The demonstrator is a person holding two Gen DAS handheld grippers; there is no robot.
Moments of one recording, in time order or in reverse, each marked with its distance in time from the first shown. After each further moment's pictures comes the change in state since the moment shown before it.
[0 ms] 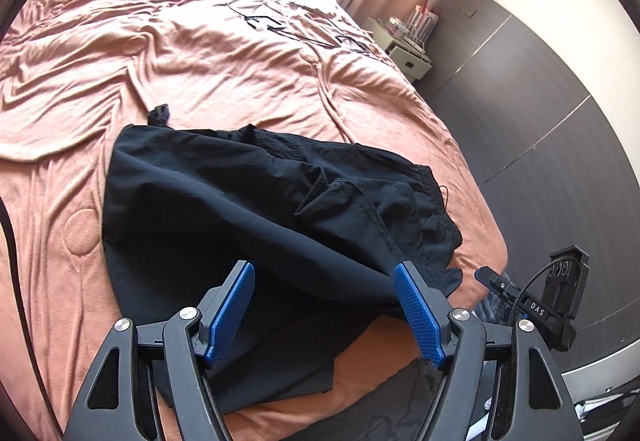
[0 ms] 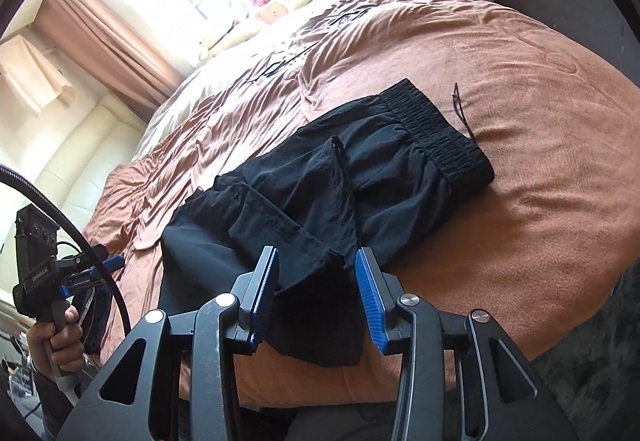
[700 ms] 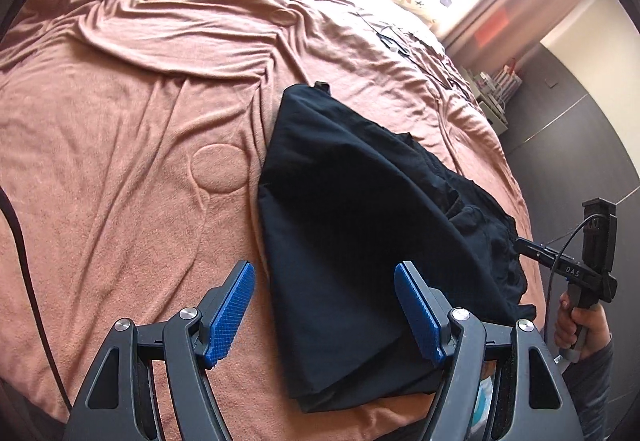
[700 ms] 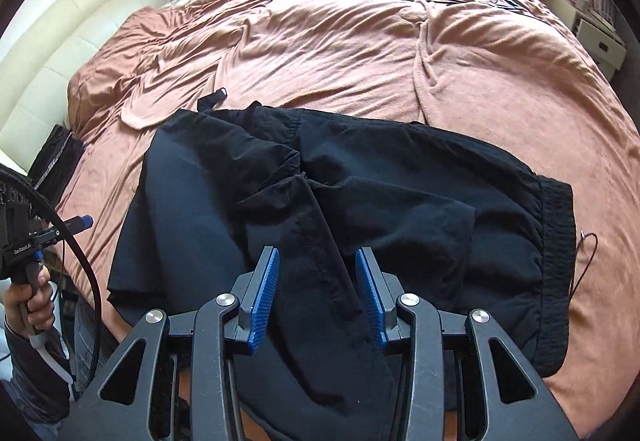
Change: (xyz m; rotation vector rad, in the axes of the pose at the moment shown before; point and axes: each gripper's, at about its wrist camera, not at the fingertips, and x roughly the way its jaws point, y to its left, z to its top) left arm -0.013 0.128 -0.055 -0.286 -0.095 0.152; right arm 0.159 0.125 0.095 -0.510 0.369 -0.050
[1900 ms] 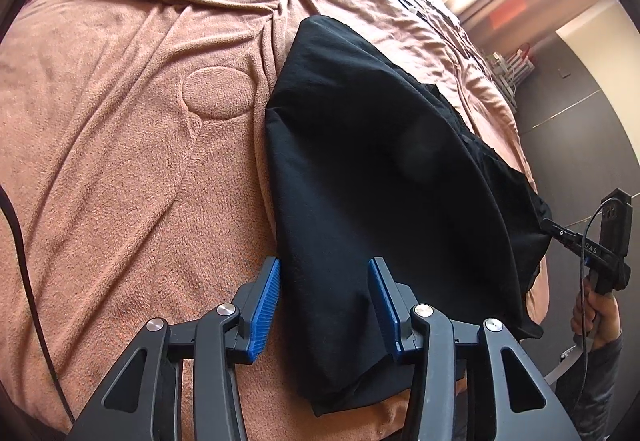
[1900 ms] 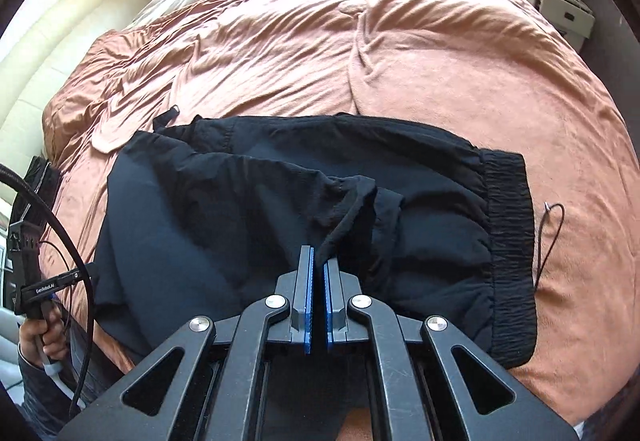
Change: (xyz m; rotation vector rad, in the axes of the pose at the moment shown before) left arm 0.044 0.011 -0.027 -0.040 0.107 -0.008; right arm 0.009 -0.057 -0.014 0.155 -0.012 -0.060
